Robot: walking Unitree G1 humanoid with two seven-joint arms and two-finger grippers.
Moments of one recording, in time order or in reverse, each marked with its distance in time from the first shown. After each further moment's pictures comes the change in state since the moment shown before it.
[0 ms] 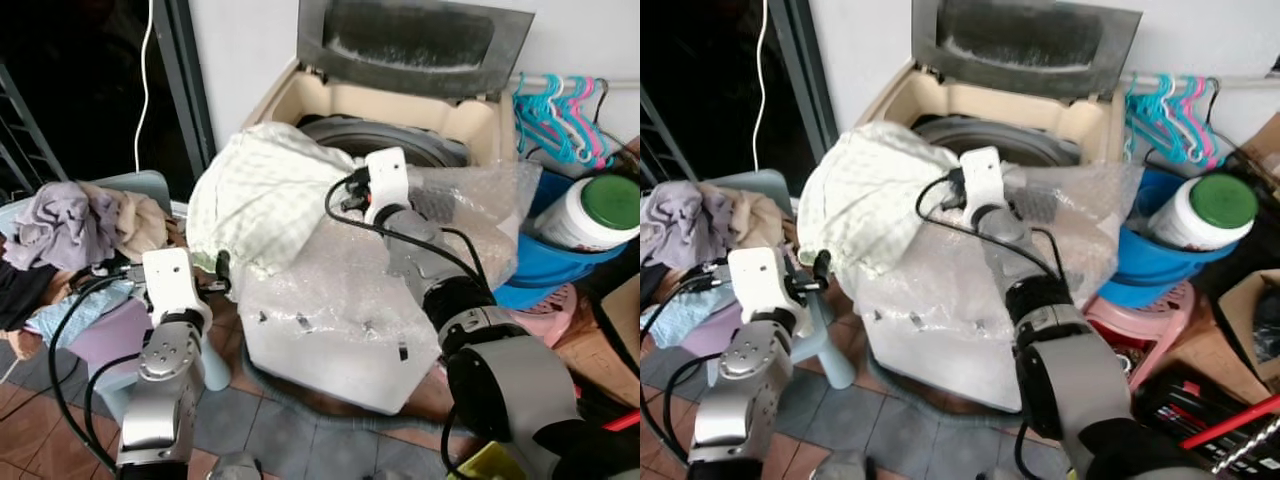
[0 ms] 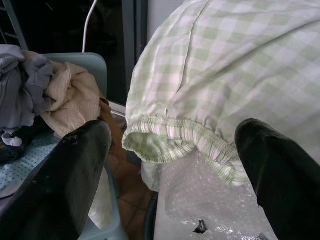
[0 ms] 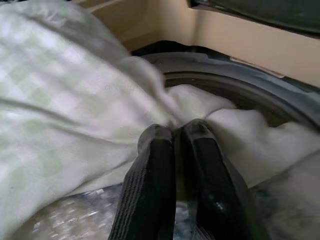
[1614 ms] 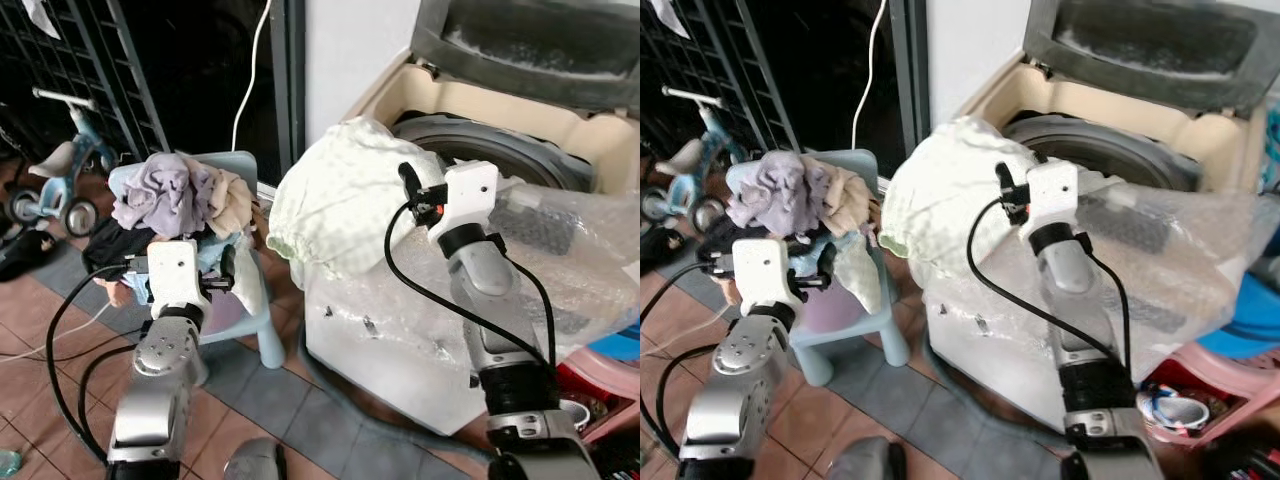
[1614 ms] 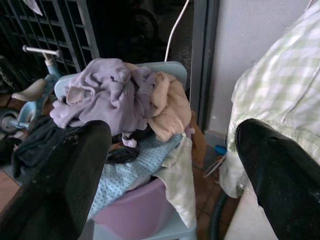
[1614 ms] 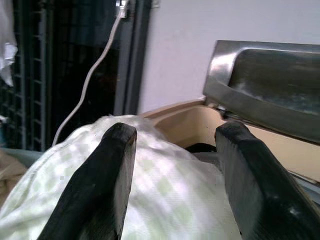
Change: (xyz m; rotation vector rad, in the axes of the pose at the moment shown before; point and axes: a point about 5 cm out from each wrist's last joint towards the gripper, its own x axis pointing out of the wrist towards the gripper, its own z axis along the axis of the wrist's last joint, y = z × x) left arm 0.000 0.005 0.012 0.071 -0.030 -0.045; right arm -0.086 -0.019 -0.007 -0.079 -0.421 -0.160
